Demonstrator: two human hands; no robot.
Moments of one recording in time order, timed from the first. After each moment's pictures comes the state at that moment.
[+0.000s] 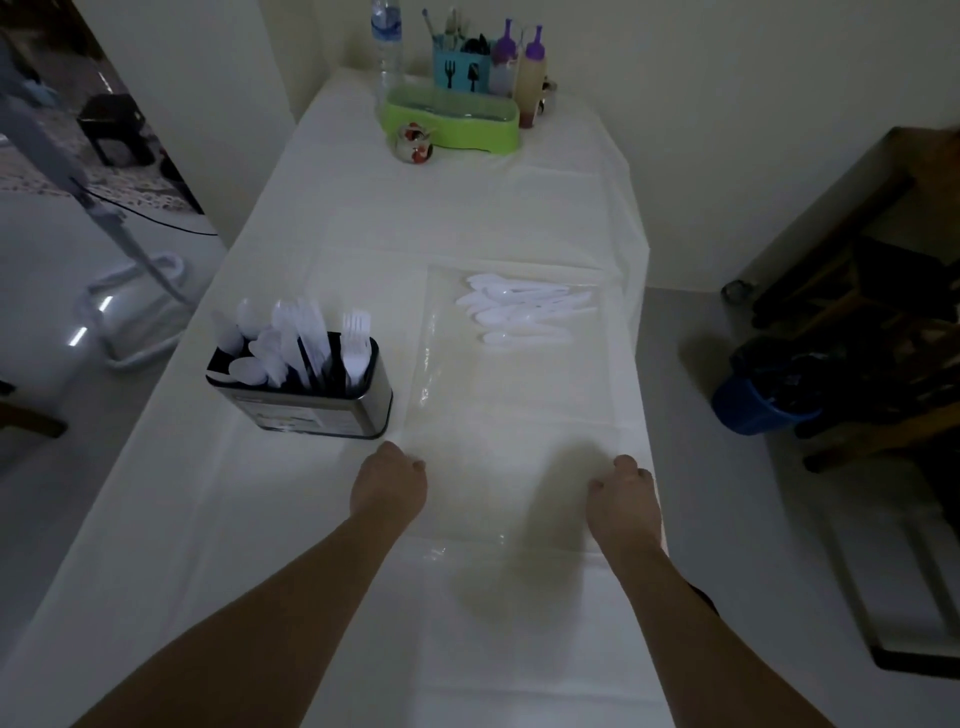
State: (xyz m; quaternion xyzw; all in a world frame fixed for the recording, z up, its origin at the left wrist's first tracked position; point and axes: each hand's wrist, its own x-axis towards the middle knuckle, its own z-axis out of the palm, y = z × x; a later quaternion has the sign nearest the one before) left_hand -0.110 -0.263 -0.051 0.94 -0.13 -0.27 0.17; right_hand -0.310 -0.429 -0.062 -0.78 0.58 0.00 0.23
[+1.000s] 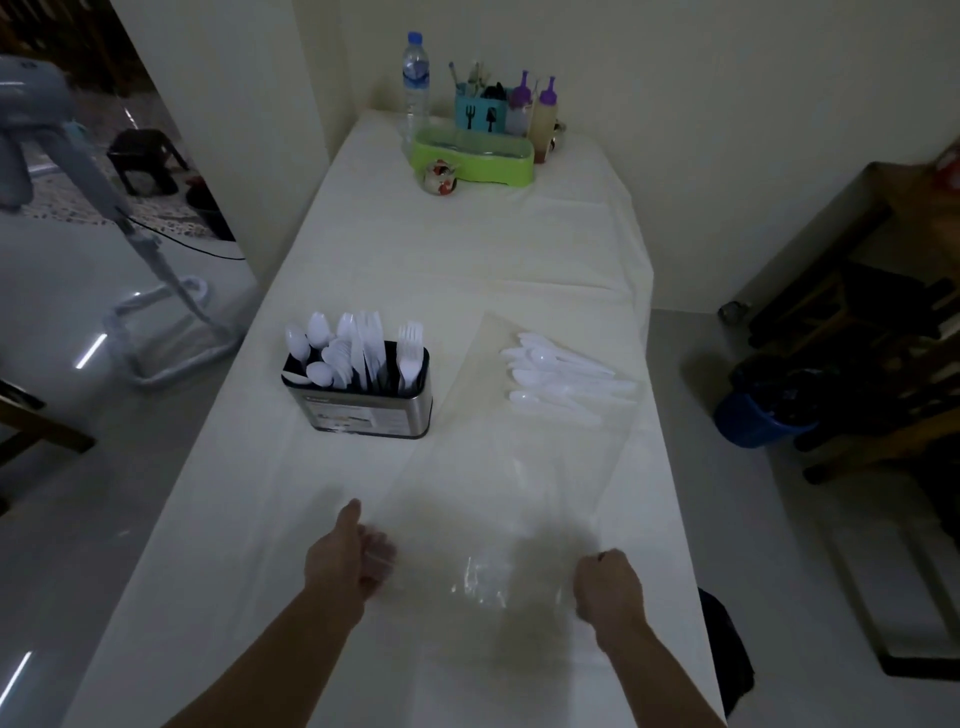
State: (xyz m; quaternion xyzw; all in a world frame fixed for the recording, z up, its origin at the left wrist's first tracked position) left_hand -0.110 -0.125 -0.052 0.60 0.29 -0.40 0.63; right_hand -0.326 -0.306 -0.039 -0.67 0.64 0.08 0.36
